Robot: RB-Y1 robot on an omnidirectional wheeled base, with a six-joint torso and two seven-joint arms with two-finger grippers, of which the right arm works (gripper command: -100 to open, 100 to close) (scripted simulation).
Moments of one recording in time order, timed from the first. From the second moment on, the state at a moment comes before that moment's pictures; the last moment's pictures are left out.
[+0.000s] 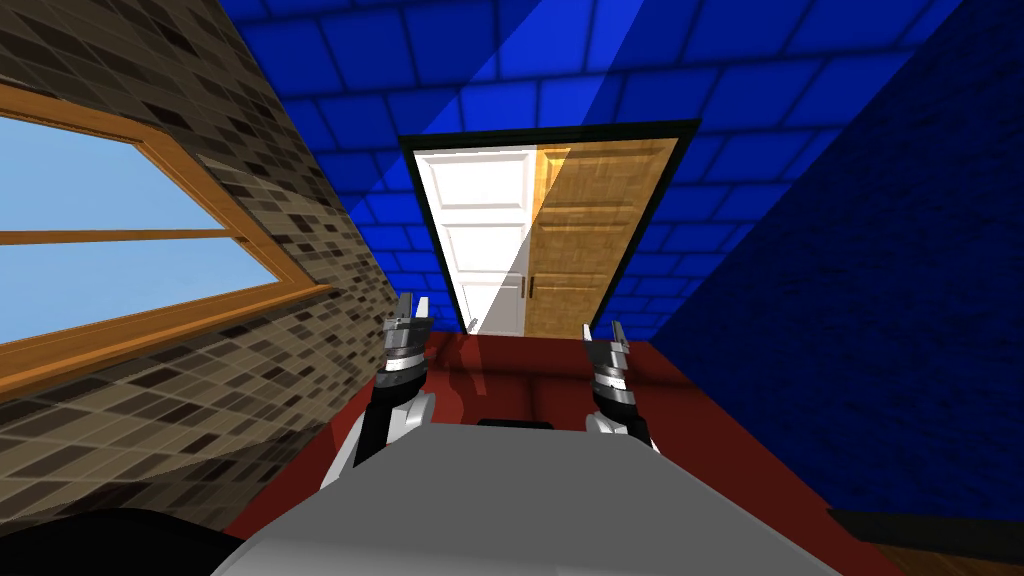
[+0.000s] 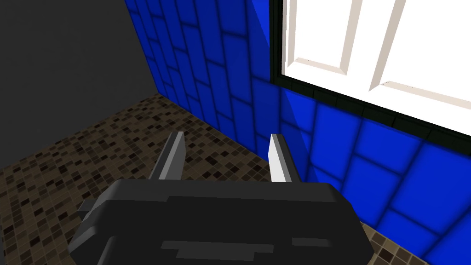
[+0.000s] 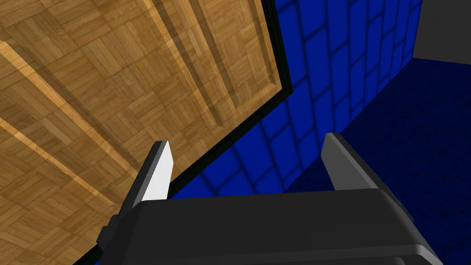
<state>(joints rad) 0.50 -0.07 0.09 -1.98 -0.18 -0.68 -0.24</state>
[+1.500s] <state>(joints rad) 0.45 -0.16 0.13 -1.71 -0.32 -0.74 -0.57</state>
